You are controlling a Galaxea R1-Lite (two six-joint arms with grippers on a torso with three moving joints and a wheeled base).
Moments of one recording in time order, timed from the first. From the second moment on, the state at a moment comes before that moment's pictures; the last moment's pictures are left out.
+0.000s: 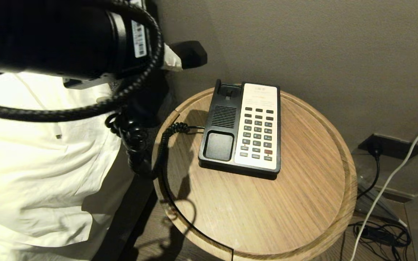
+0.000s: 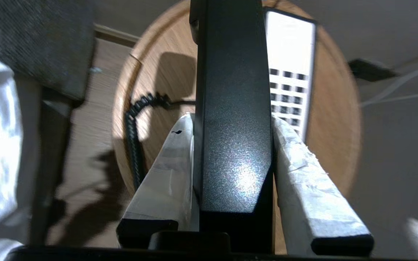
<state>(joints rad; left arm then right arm) -0.95 1.55 -1.92 0.77 0.44 -0.49 0.00 0.01 0.00 0.00 0.01 -0.02</state>
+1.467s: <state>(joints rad) -0.96 1.14 -1.87 0.90 0.22 -0.67 0.00 0.01 0.00 0.00 0.01 -0.01</state>
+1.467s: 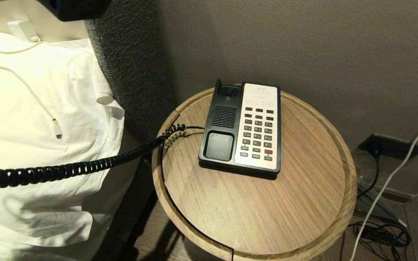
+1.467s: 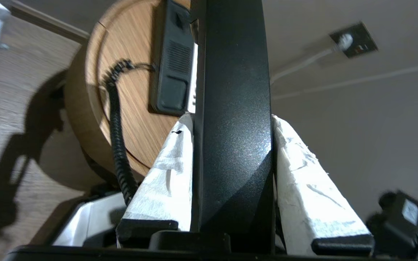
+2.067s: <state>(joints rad) -0.96 1.11 -1.84 0.89 0.21 -0.67 -0.01 0.06 -0.64 0.37 0.21 0.15</state>
